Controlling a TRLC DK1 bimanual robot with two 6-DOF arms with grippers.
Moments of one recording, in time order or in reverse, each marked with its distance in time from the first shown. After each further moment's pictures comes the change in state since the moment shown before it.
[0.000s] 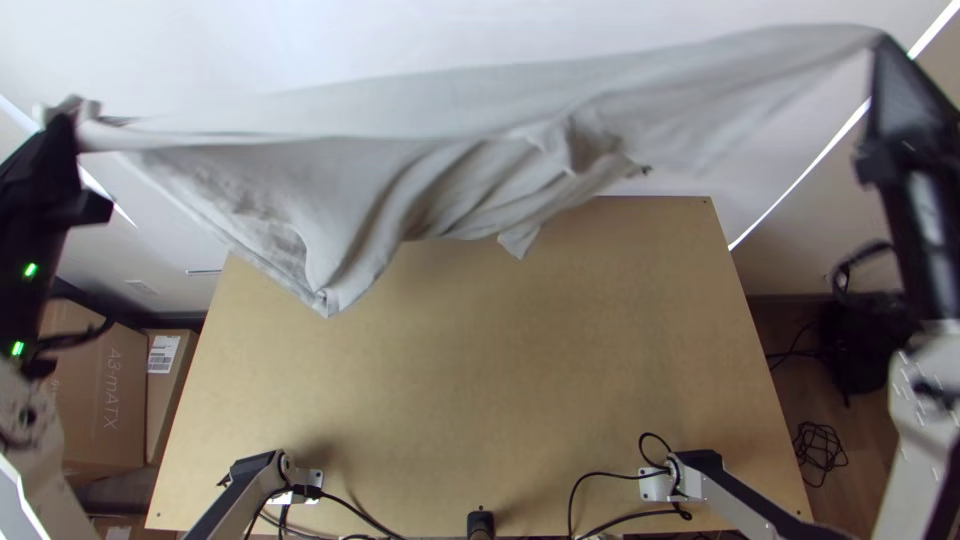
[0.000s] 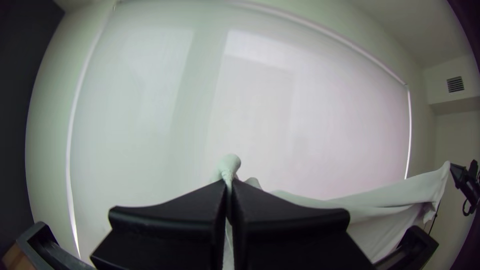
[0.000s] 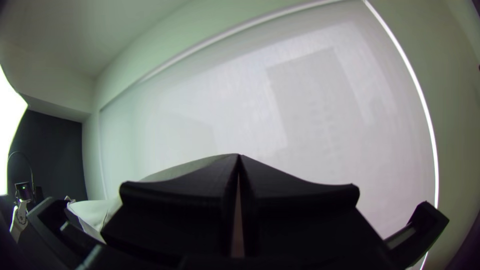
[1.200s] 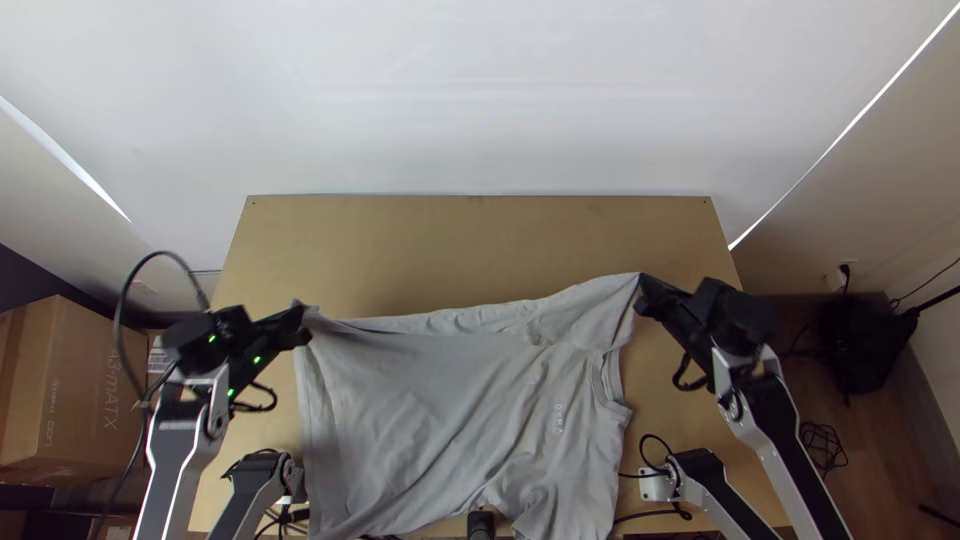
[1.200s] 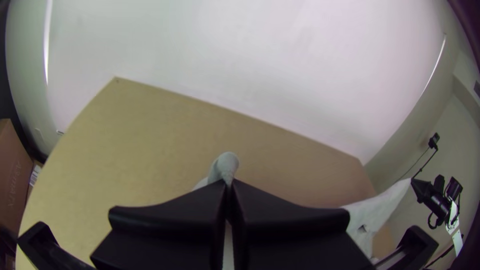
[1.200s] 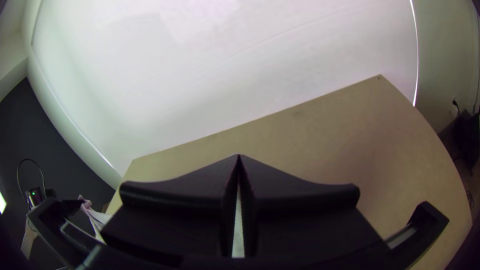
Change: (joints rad) left arm -0.225 -0.290 -1.165 0.087 0.031 -0.060; right arm 0.098 -0.267 -1.175 0.061 0.027 0.137
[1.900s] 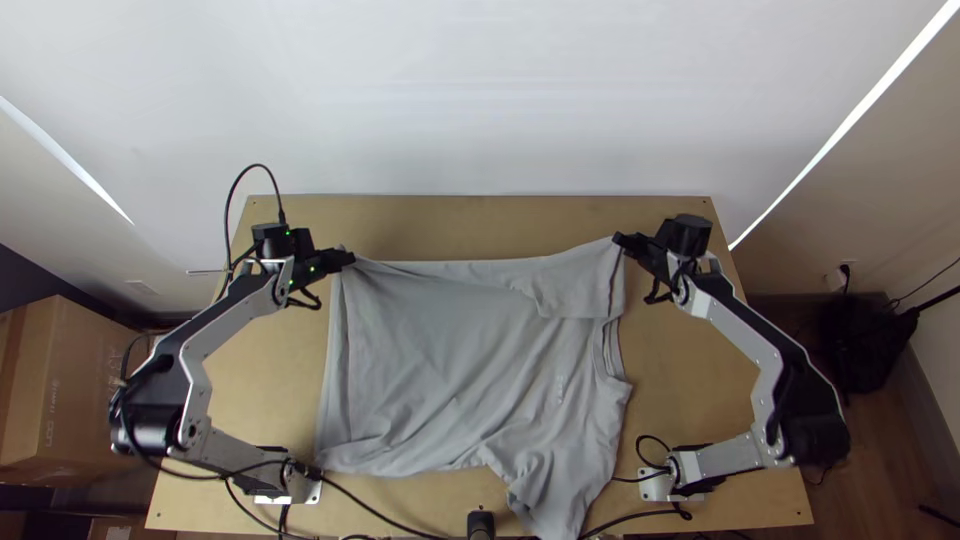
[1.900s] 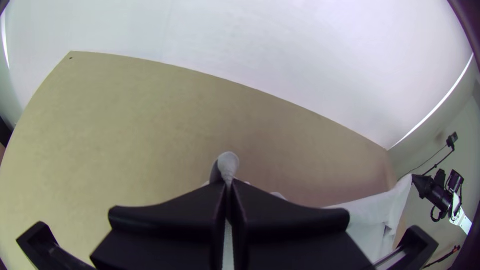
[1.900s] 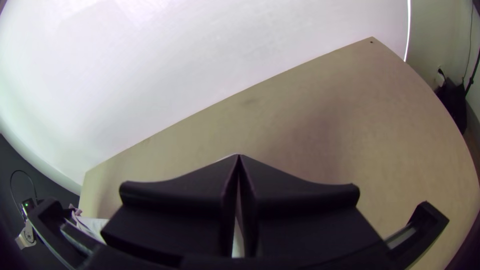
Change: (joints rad) left arm -0.052 0.965 0.367 0.403 0.000 0.031; right arm -0.135 0.811 0.316 0.240 0.003 -0.012
